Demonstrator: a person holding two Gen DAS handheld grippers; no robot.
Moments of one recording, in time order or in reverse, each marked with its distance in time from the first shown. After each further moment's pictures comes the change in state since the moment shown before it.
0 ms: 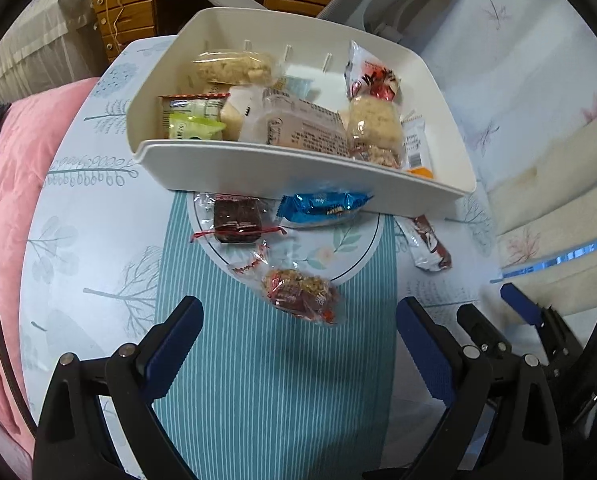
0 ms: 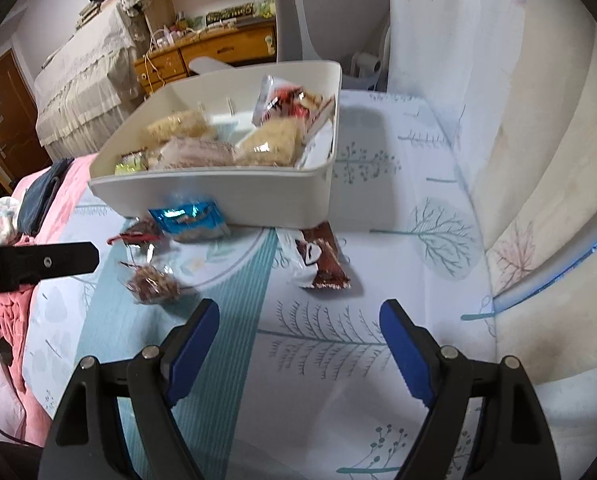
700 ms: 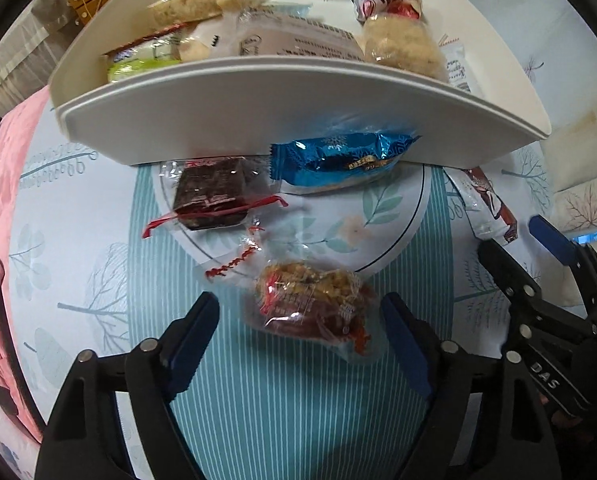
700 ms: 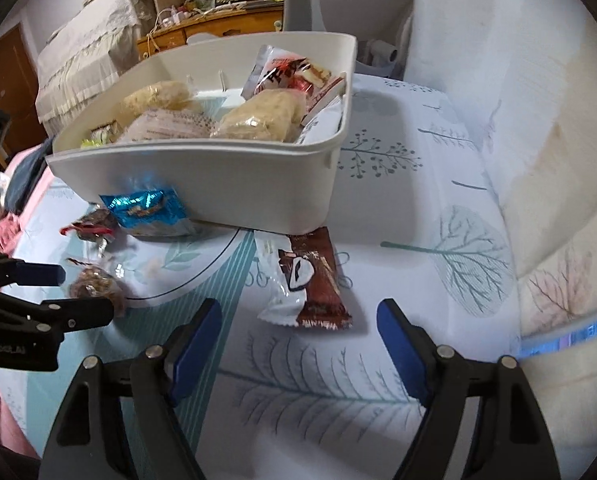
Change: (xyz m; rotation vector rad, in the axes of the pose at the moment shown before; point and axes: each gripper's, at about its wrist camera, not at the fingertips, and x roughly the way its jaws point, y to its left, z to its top) left arm 0.078 -0.009 0.007 0.072 0.167 0.109; right arm 0.066 -0.004 0.012 -0.086 0.014 -0.023
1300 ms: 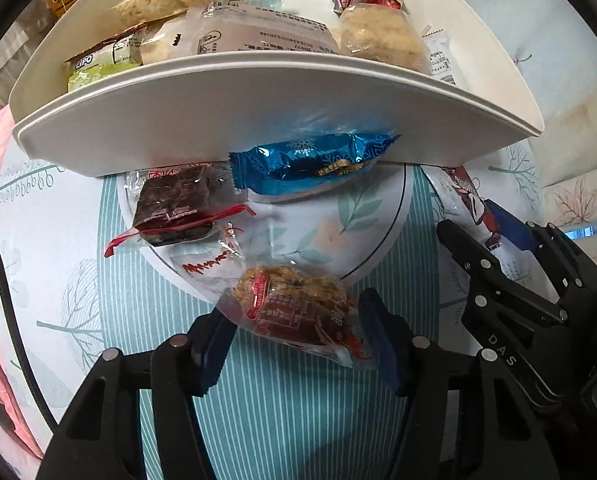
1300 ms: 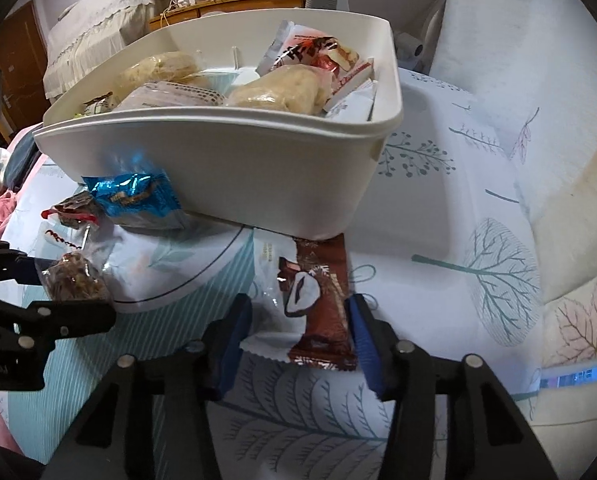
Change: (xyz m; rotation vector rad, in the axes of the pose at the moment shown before) left arm 0.012 -0.008 0.012 -0.017 -0.037 0.010; right arm 0.033 0.010 0.011 -0.066 0.033 0.008
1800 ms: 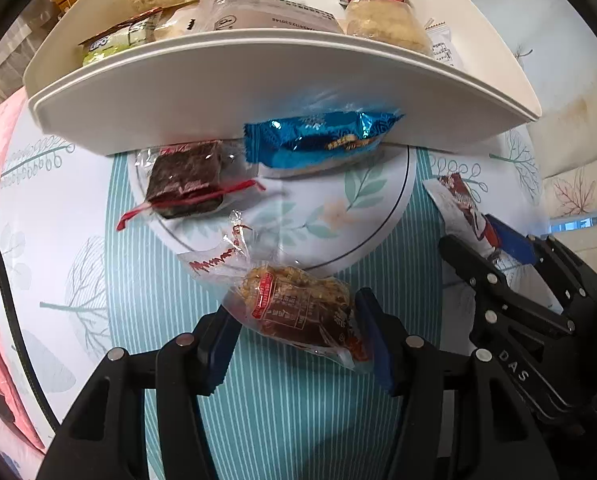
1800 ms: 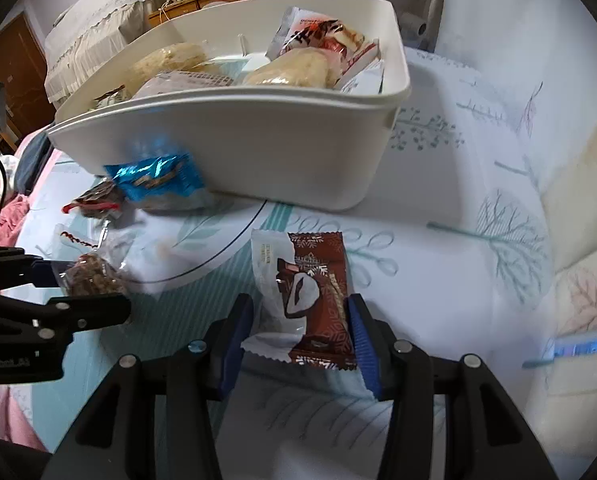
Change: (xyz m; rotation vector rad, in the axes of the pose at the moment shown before) left arm 0.000 0.010 -0.006 -0.011 0.024 0.008; right arm -0.009 0.005 -0.009 0.052 0.073 0.071
